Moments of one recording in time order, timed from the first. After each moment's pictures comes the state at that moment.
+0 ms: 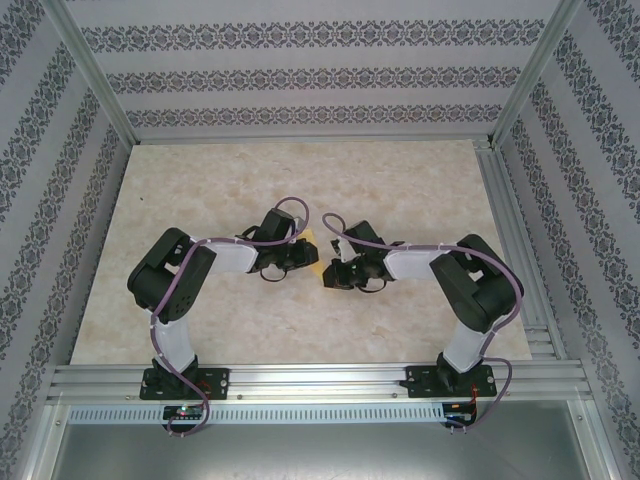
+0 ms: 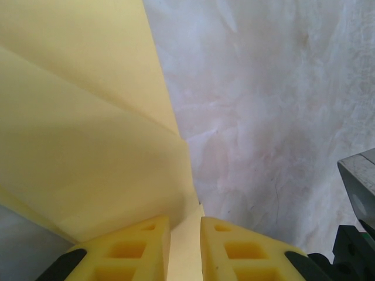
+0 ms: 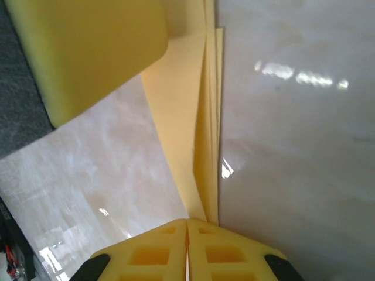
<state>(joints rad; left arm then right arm) -0.57 1.86 0.90 0.09 0.43 -0.79 0.61 1.74 0.78 -0.11 -0.53 0.55</state>
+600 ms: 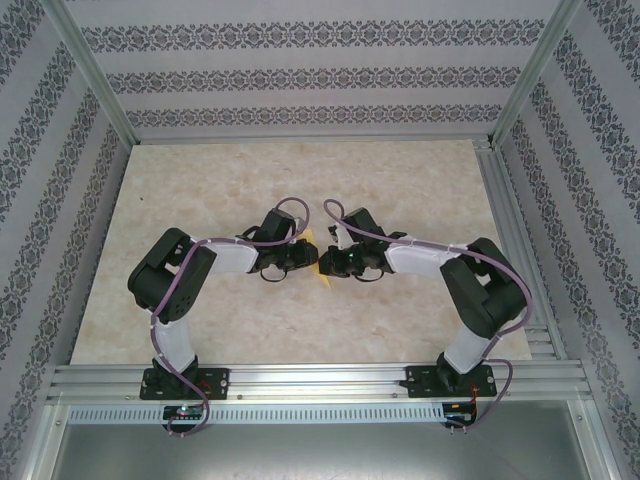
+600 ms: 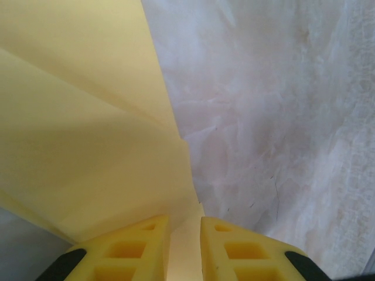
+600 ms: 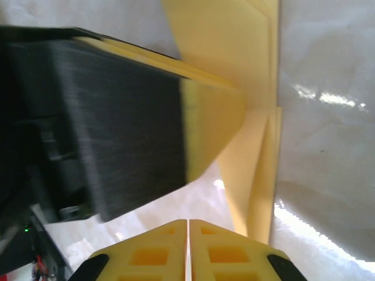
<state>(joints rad) -0.57 1.86 0.91 0.09 0.43 -0.79 0.61 1.72 0.88 -0.16 -0.53 0.58</state>
